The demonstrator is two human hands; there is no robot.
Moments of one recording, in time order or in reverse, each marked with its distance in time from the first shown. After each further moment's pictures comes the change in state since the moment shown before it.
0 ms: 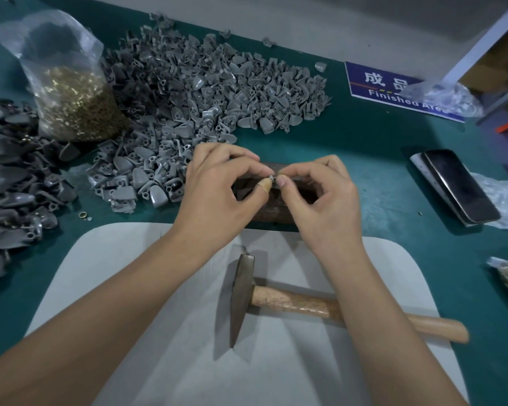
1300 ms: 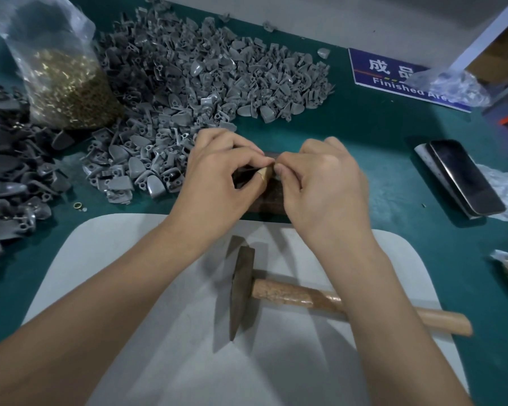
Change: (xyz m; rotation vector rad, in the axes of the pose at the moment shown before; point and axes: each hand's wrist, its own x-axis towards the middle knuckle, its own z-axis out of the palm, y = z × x) left_hand 0.004 -0.003 -0.001 -0.037 -0.020 0.089; right_hand 0.011 -0.034 -0.009 -0.575 -0.191 -0.163
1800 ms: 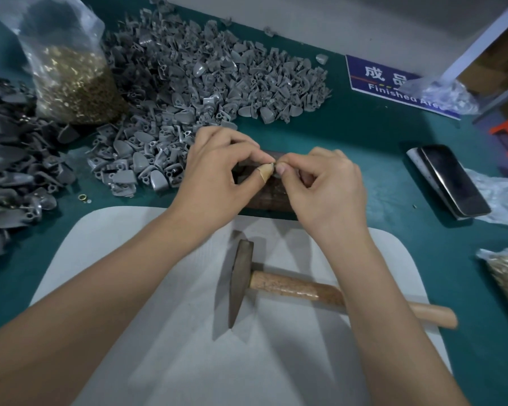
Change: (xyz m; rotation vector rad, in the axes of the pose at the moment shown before) left_hand -0.002 -0.003 -0.001 -0.008 -0.020 -0.034; right_hand -0.005 0.014 0.011 0.193 0.055 0.103
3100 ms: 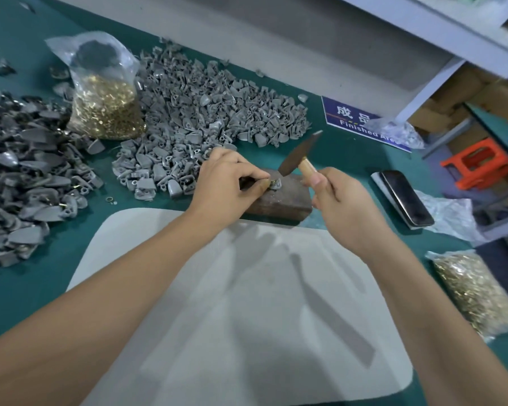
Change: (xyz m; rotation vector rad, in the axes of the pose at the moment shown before) left_hand 0.000 0.004 -0.003 -0.024 0.023 -0.023; right_hand -0.017 0.004 -0.060 0.032 -0.244 0.213
